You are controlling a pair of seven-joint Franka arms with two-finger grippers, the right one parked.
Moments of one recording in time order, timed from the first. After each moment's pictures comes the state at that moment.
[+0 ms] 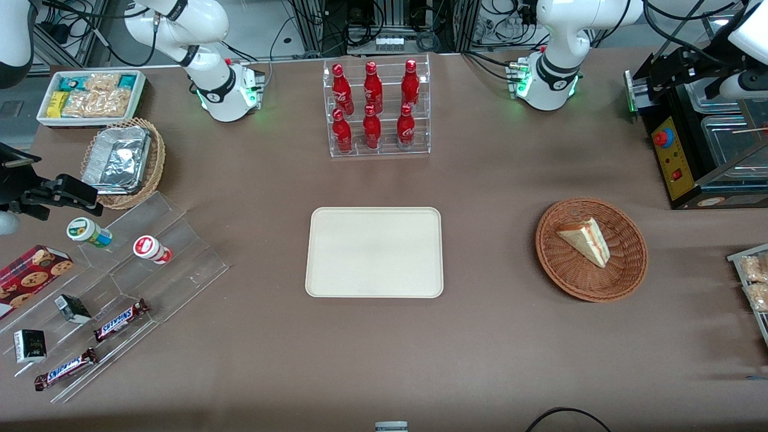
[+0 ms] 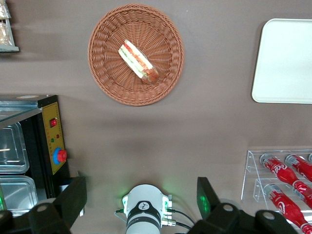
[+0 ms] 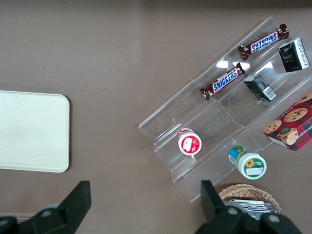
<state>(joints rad) -0.04 -0.19 -0.02 -1.59 -0.01 1.27 -0.07</state>
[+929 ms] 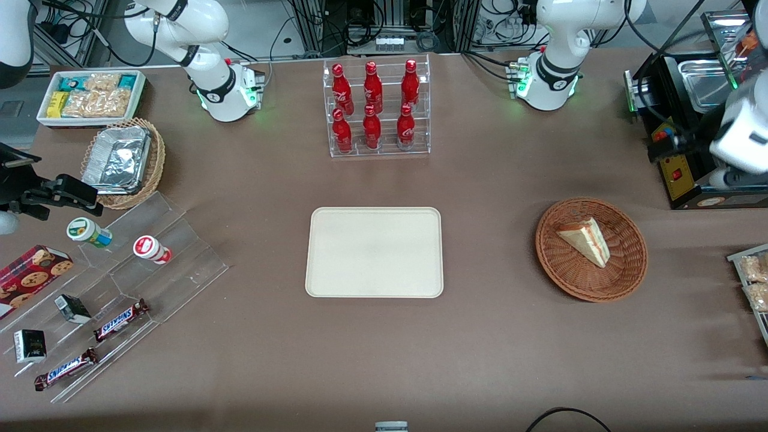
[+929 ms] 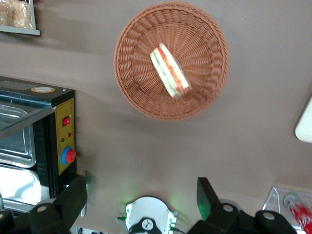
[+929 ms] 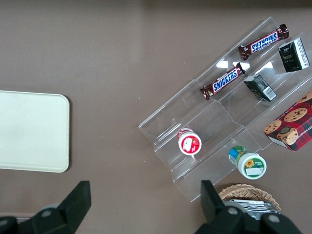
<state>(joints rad) -0.03 0.03 0.01 -1.60 0.09 1.39 -0.21</state>
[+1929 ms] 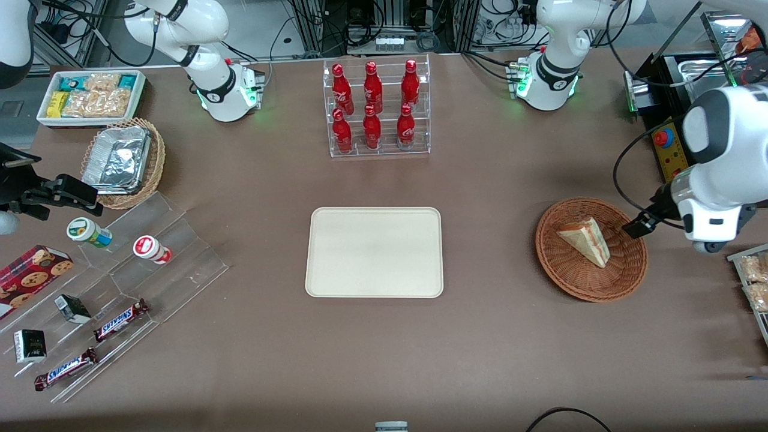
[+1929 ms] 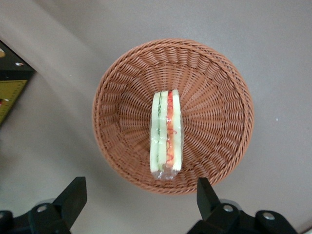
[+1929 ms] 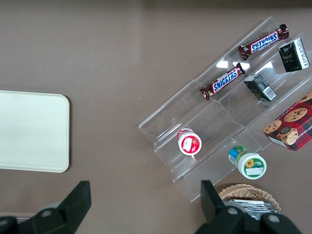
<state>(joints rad) -0.02 0.10 0.06 -1.97 0.03 1.95 -0.74</state>
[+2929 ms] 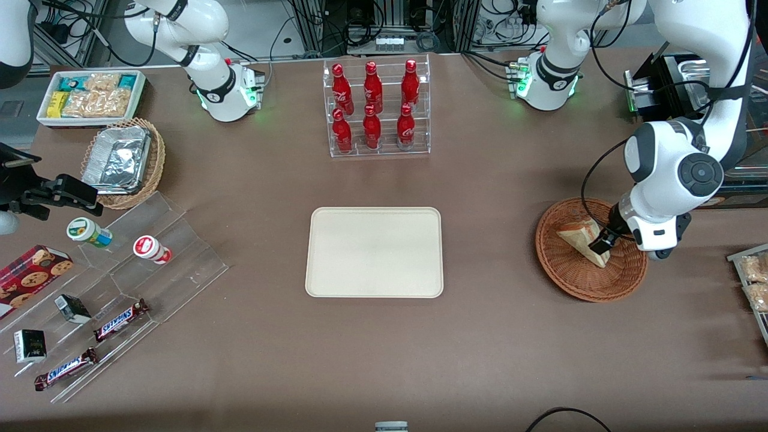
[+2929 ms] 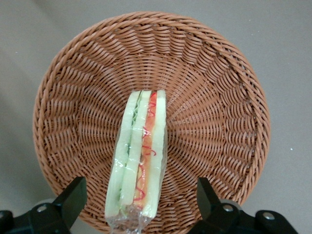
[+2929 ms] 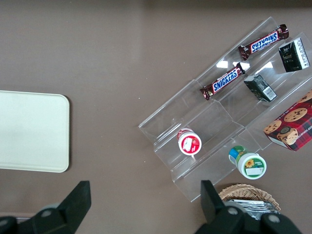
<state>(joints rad) -0.05 0.18 0.05 -2.18 0.03 2.33 -0.90</state>
